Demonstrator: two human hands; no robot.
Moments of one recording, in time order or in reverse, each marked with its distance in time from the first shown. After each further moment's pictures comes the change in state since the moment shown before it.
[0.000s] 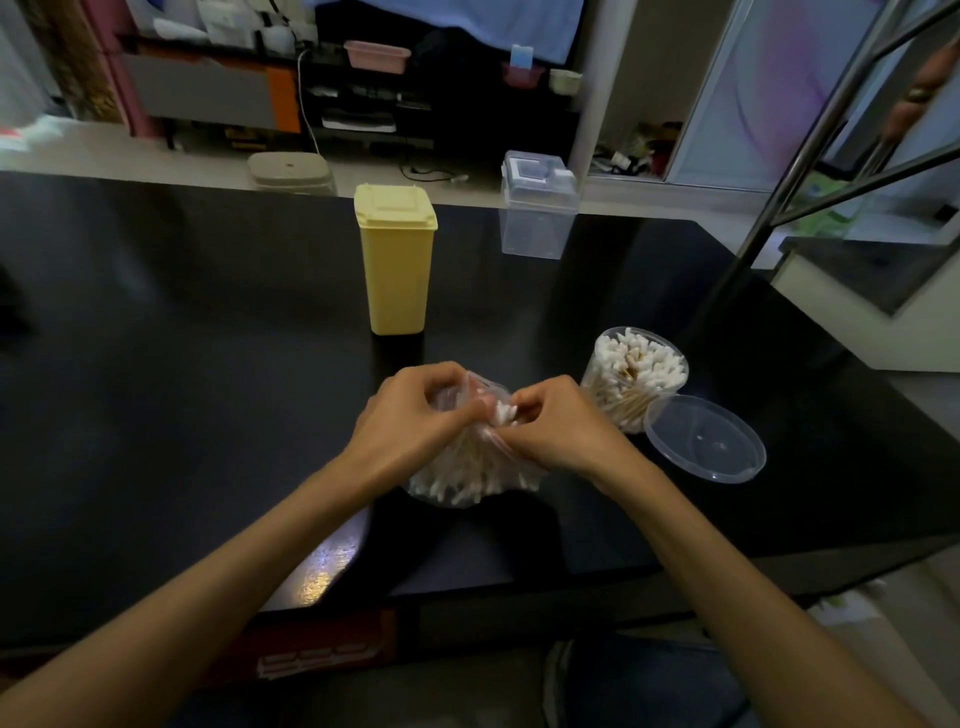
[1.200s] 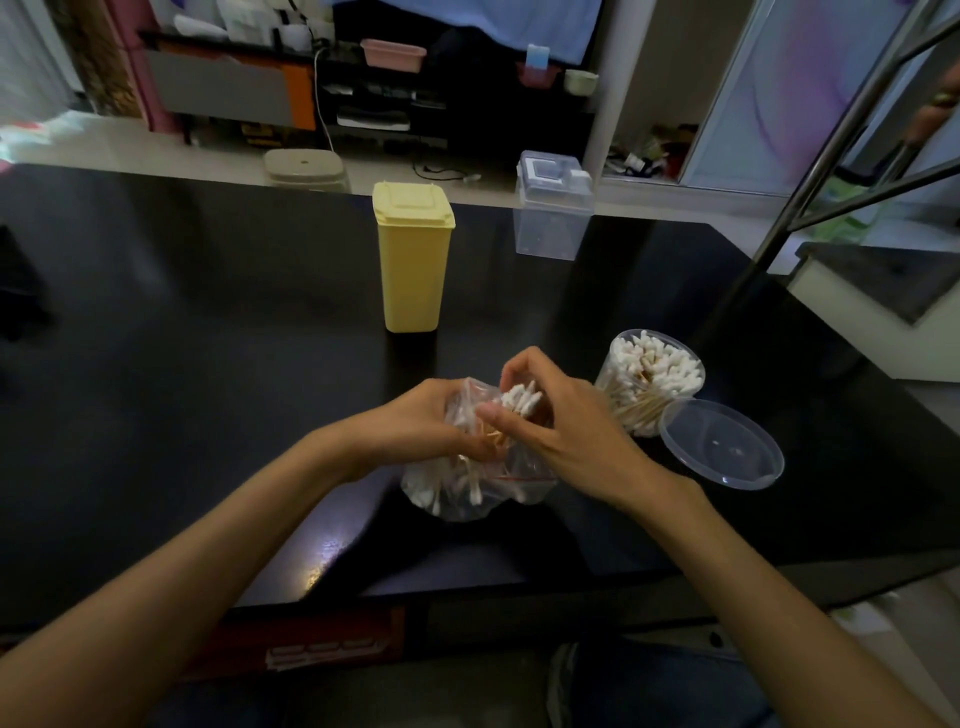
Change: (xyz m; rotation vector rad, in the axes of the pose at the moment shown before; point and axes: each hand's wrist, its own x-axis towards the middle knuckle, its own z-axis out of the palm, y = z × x) left_hand 0.001 0.011 -0.017 -0.153 -0.445 -0.200; right_hand -0.008 0.000 -0.003 -0.126 0.030 -0.436
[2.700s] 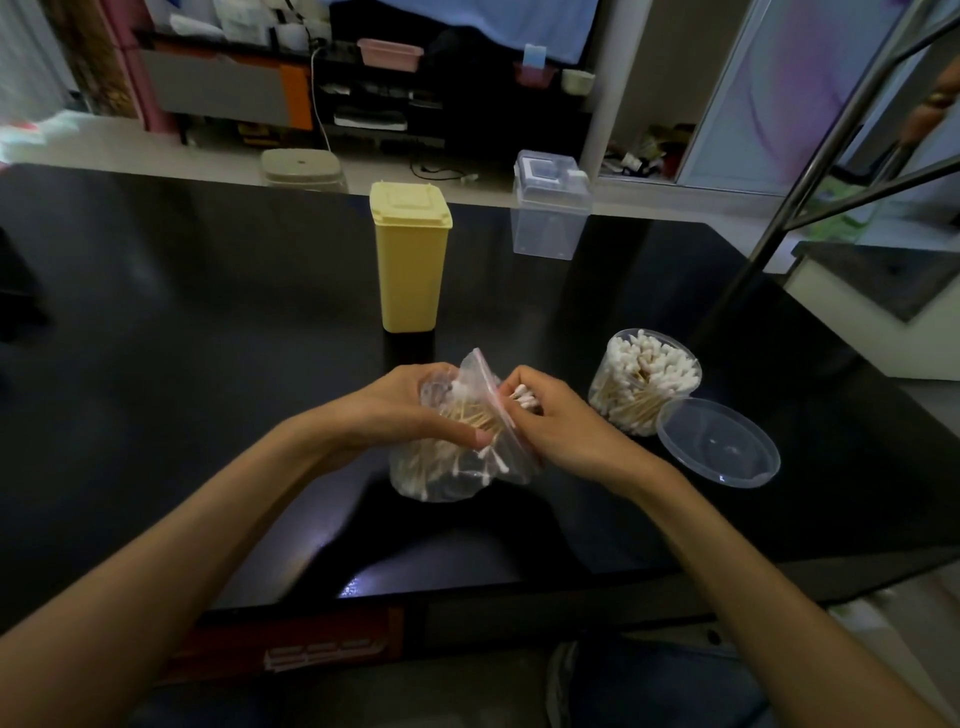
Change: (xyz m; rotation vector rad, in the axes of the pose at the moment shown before) left_hand -0.003 0.003 -0.014 -0.098 0.067 -0.095; right_hand 0.015 0.006 0.009 0.245 -0.051 0.226
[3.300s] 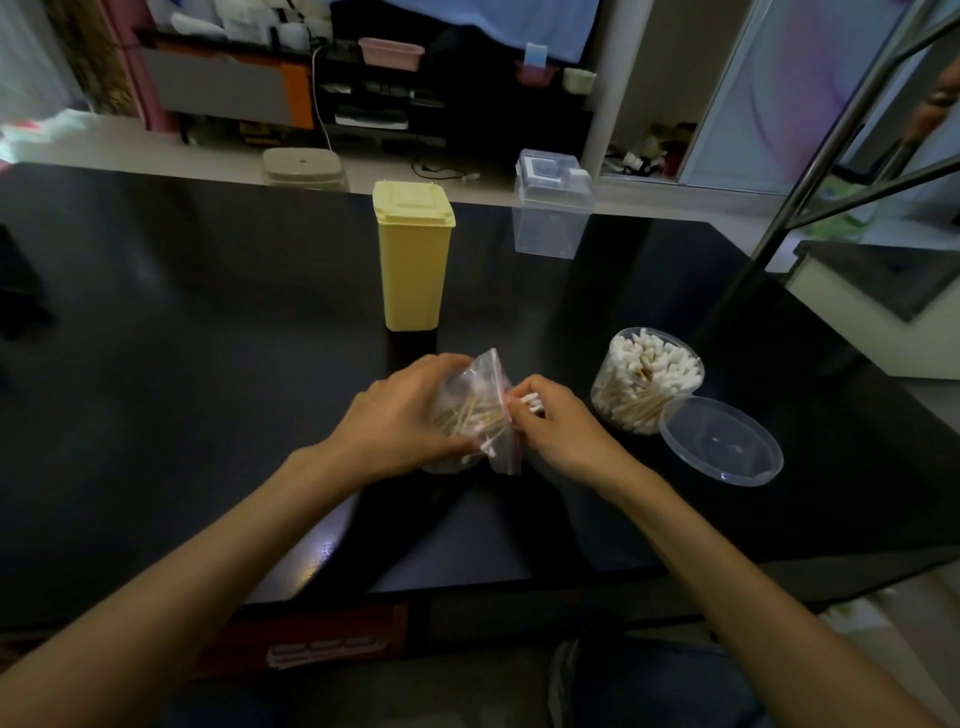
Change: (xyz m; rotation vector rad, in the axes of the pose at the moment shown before) left_hand 0.001 -0.017 0.010 0.737 0.339 0.210; right_hand 0.006 0.018 0.010 -0.046 0.089 0.098
